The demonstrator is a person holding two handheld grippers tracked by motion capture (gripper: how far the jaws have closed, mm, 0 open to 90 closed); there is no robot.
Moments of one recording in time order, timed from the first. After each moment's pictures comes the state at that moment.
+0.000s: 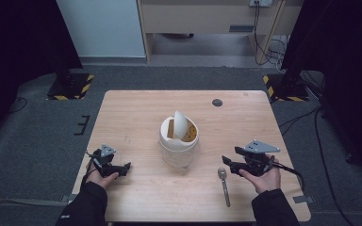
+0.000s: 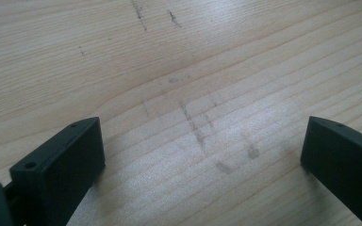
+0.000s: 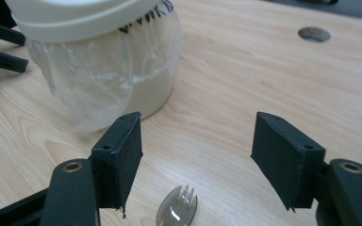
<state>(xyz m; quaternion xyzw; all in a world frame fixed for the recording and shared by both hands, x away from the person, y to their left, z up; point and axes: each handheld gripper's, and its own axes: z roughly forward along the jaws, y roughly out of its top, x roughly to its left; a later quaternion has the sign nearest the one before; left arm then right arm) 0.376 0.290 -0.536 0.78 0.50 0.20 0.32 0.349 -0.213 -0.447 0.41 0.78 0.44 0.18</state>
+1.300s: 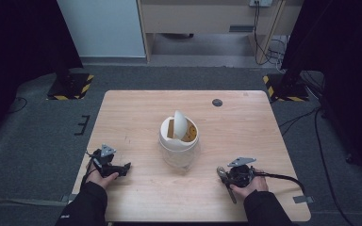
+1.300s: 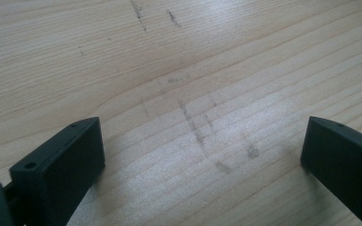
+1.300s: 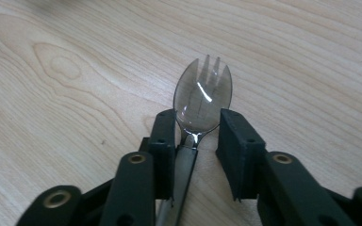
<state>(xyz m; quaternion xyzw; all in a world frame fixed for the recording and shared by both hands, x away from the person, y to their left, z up) 0.376 0.290 -0.536 0.78 0.50 0.20 0.32 0.339 -0.192 -0.514 0.44 0.84 0.29 0.11</state>
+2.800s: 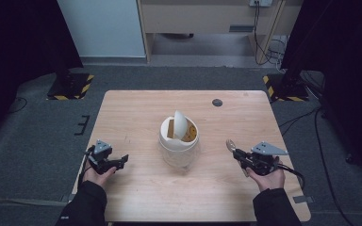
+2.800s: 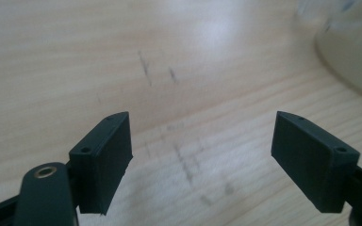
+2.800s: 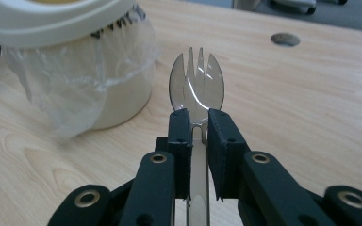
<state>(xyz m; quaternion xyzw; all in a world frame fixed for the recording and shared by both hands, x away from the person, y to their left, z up) 0.373 0.291 -0.505 0.74 0.50 0.22 0.39 0.347 -0.232 -0.452 0.43 0.76 0.45 0.20</state>
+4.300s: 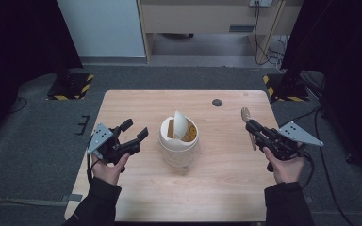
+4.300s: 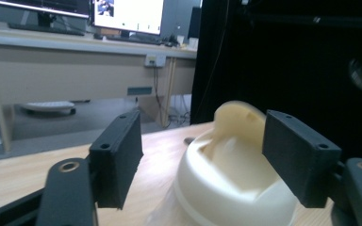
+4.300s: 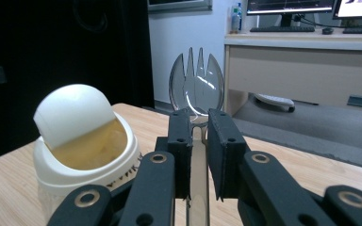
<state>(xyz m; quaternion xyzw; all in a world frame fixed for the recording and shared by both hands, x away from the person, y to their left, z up) 0.345 0.213 -0.383 0.62 0.38 0.26 0.64 0.351 -0.251 -0.366 0.37 0.66 0.59 0.28</state>
